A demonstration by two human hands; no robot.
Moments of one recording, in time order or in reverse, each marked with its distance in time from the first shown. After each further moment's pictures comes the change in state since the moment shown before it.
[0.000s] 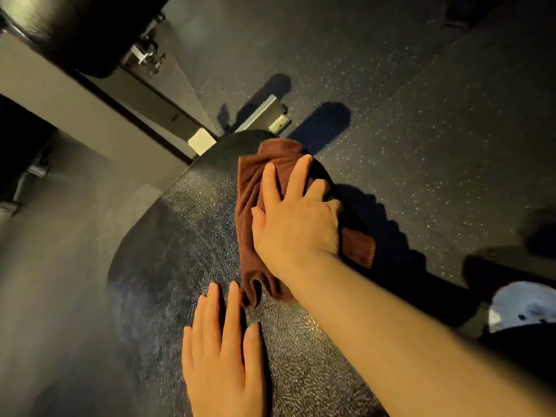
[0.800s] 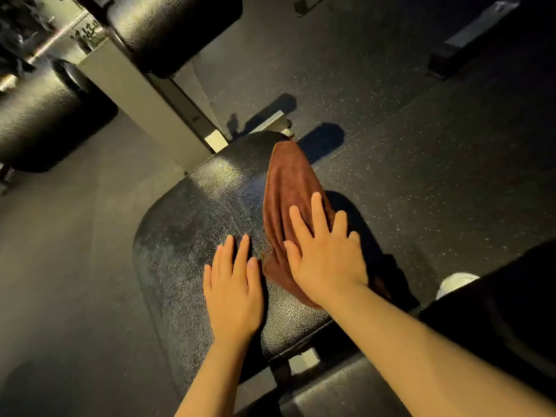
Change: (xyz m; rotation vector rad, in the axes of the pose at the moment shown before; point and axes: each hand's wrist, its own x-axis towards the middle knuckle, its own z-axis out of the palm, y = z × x) left_hand 0.004 0.006 -0.011 -0.099 -0.084 -0.135; right_hand -0.104 0.025 0.013 -0.116 -0.004 -0.085
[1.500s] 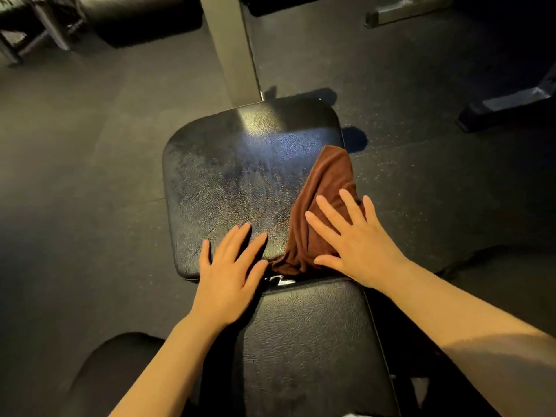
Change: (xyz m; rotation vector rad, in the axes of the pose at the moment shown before) left_hand -0.129 -0.029 -0.008 -0.087 -0.039 0.128; right_hand -0.059 0.064 -0.003 -0.537 -0.028 -0.596
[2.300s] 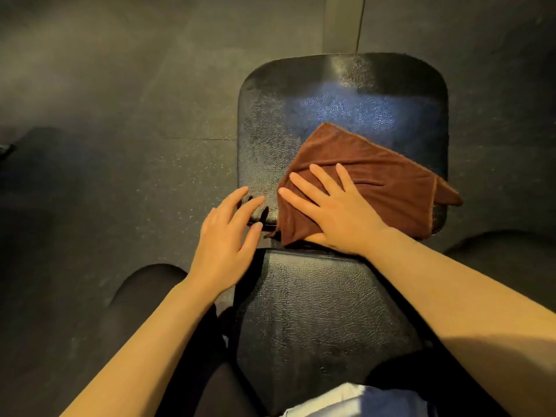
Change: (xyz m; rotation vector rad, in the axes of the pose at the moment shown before) left_hand -0.056 -0.053 -0.032 -0.230 0.176 -0.214; right_hand 0.080 -0.096 -0.004 -0.065 0.214 -0.470
